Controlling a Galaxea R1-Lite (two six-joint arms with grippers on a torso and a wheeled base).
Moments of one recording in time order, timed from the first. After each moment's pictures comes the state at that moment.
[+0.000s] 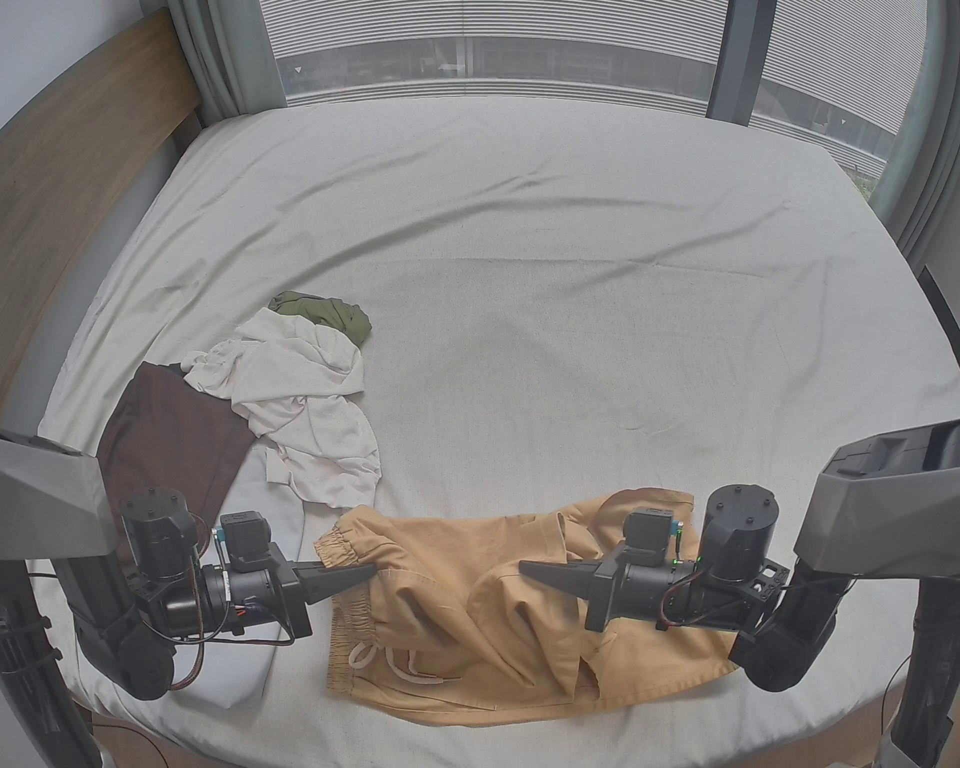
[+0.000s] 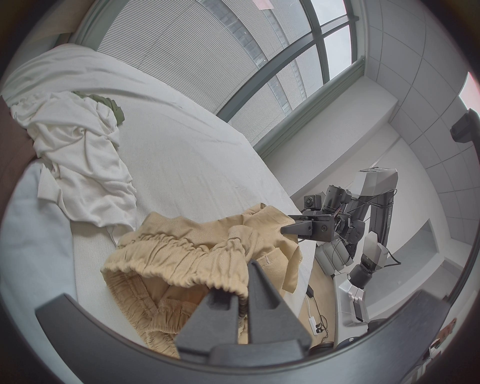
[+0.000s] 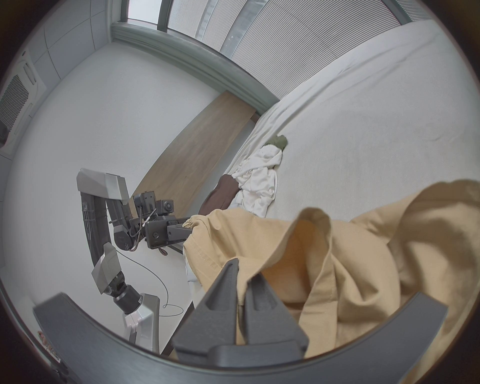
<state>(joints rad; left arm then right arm) -0.22 2.07 -0.23 -1.55 -0.78 -0.23 0.58 2.21 -0.49 -1.54 0.52 0.43</state>
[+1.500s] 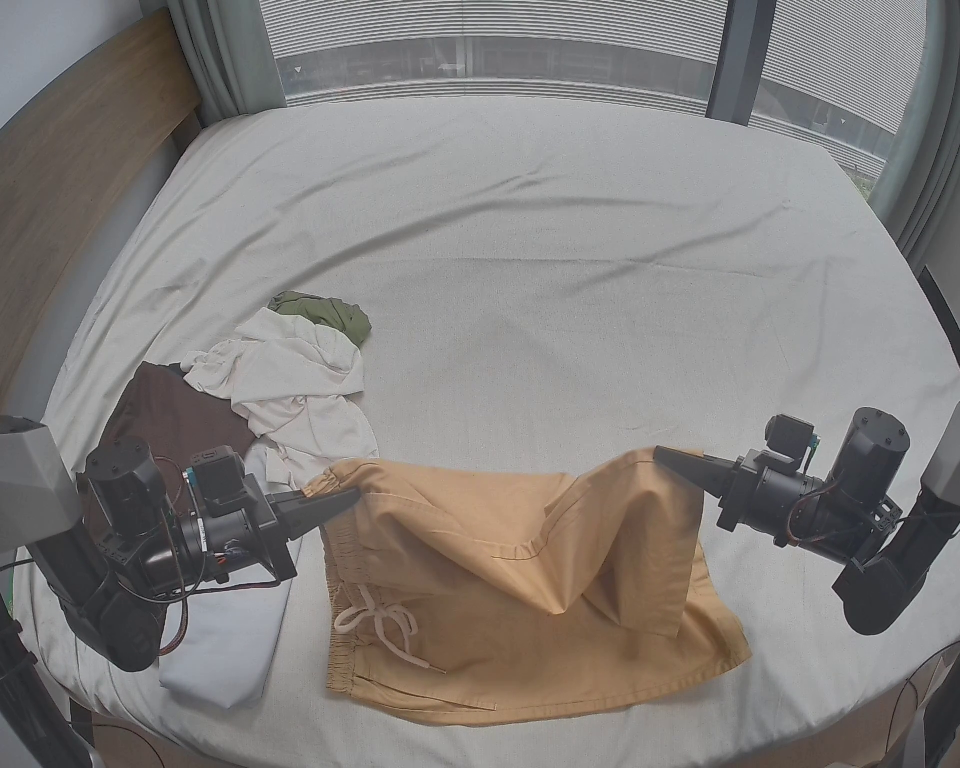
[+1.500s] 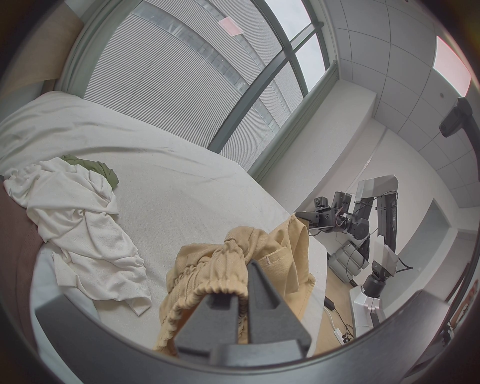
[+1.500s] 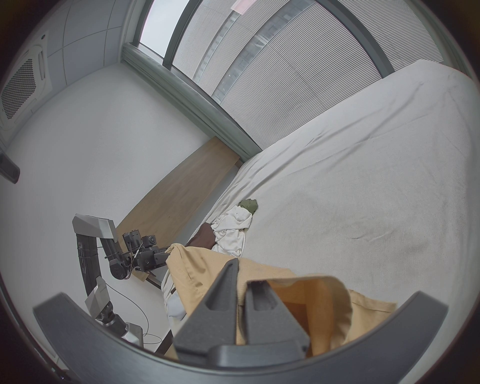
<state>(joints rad) -0.20 1.97 -0.34 -1.55 -0.76 -0.22 0.30 1.94 -0.40 -1.54 0.59 0.44</state>
